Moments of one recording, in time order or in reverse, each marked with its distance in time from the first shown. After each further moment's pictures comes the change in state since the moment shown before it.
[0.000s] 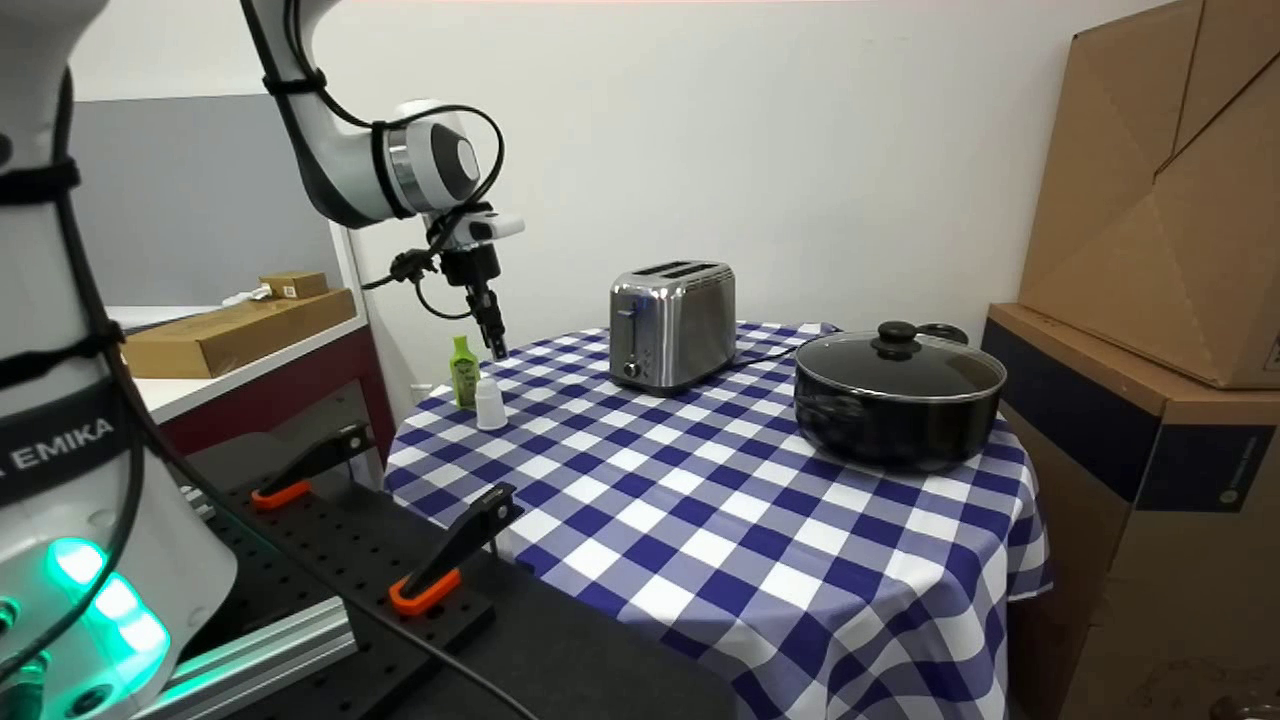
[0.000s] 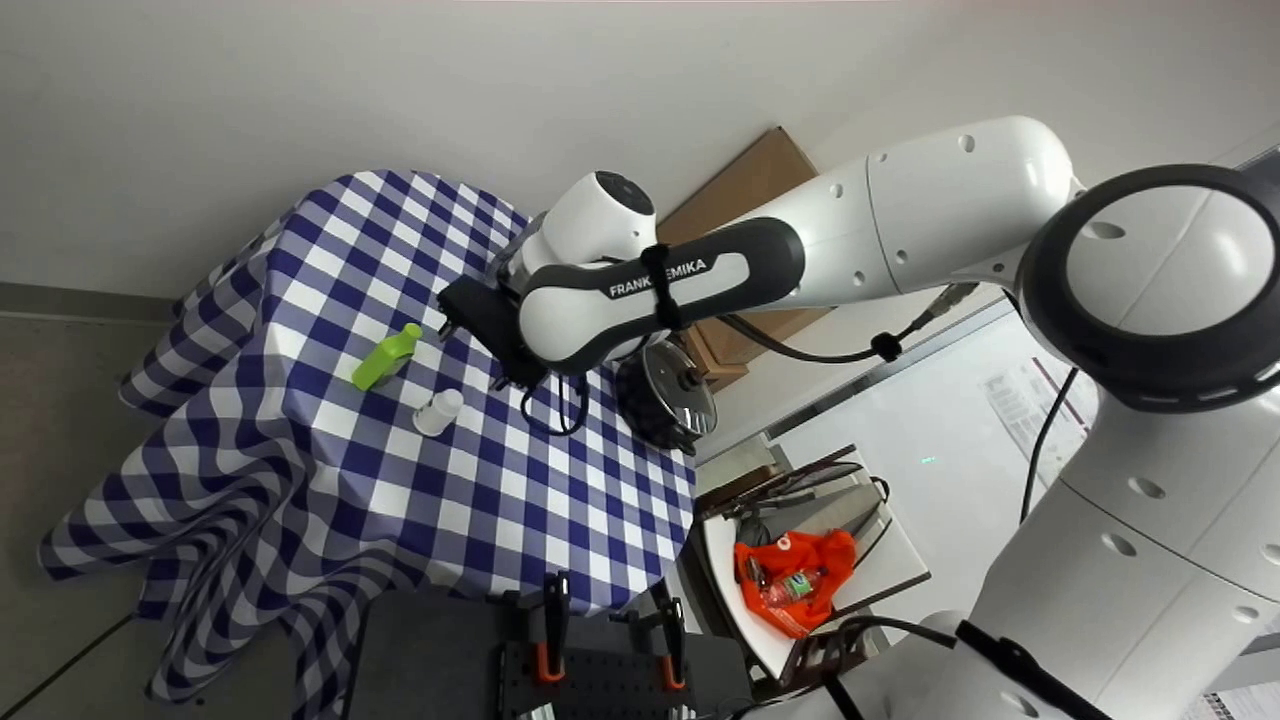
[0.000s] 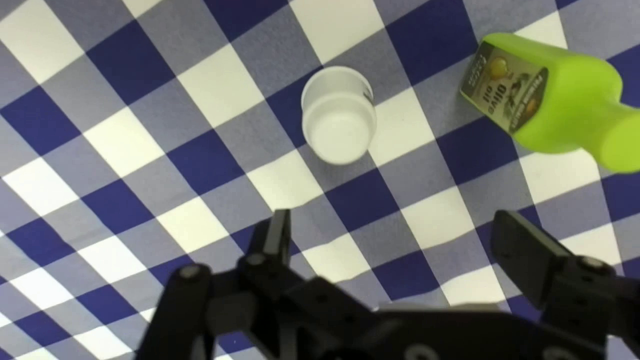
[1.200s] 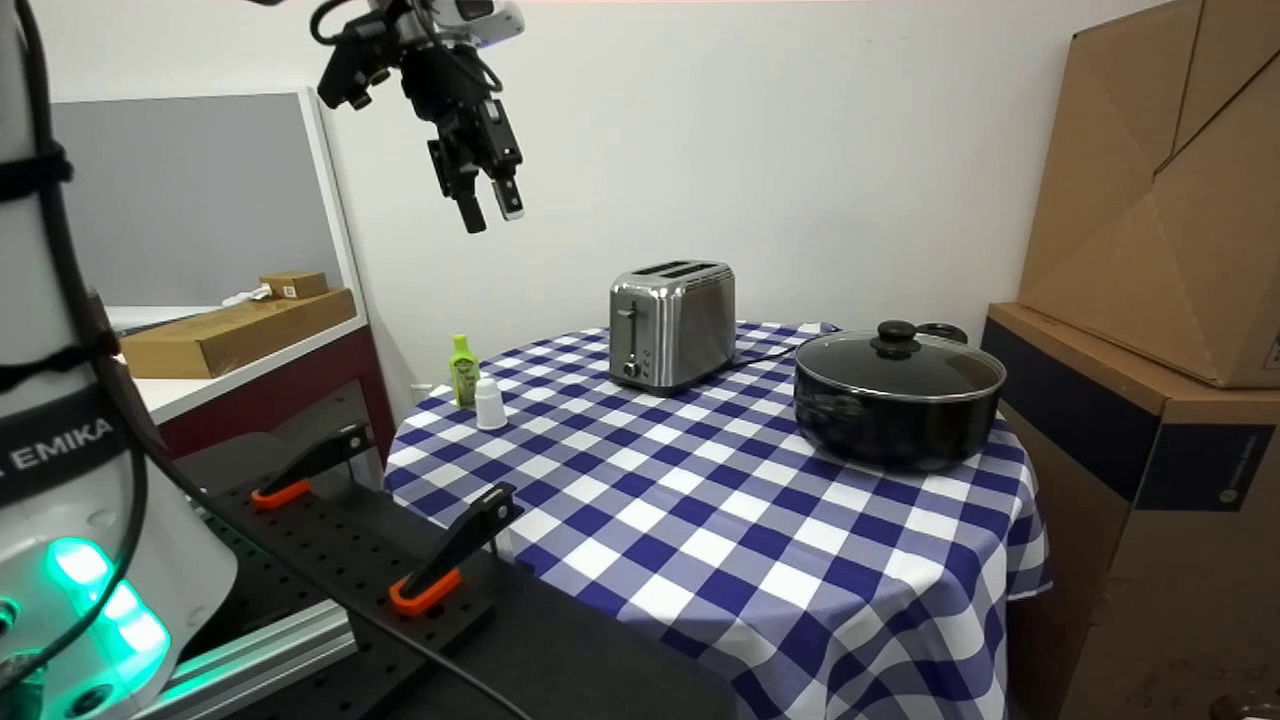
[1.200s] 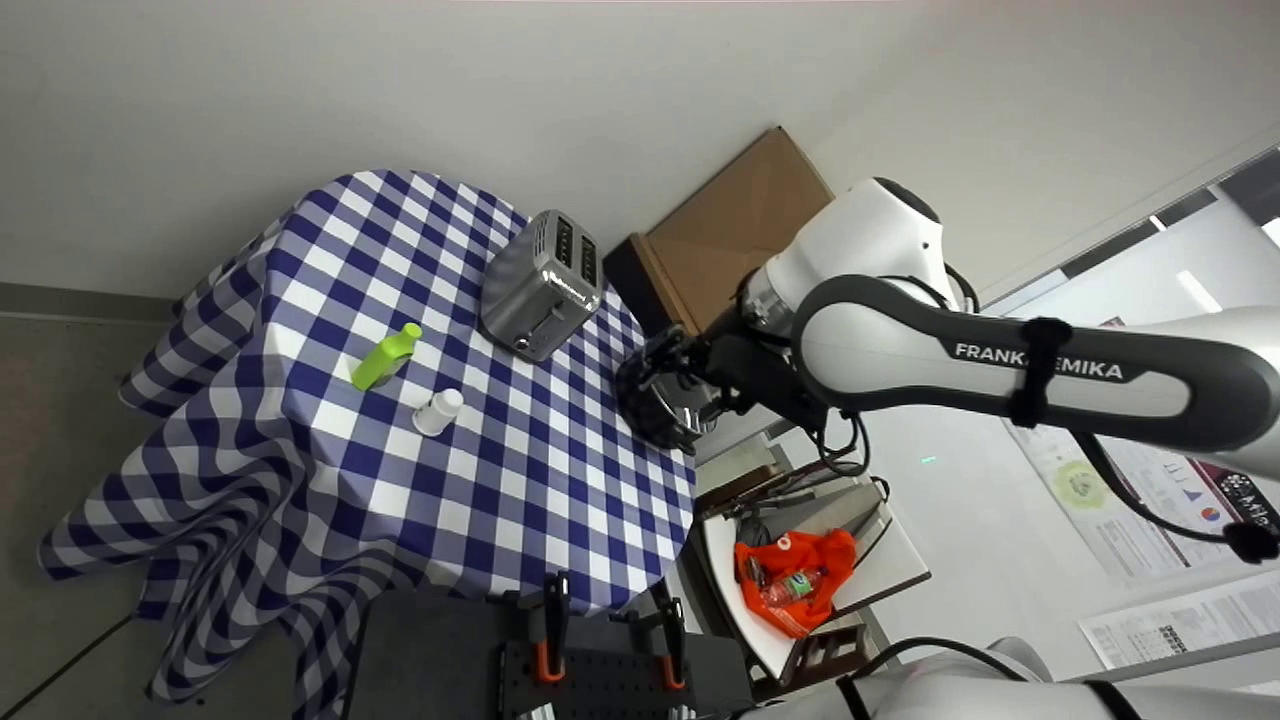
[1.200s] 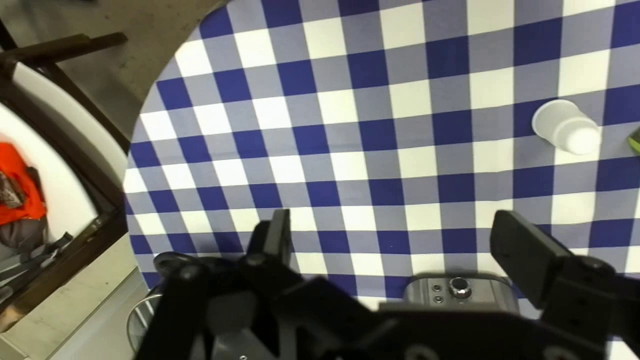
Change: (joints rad) arm -0.379 -0.882 0.181 -0.485 -0.101 -0.426 -0.516
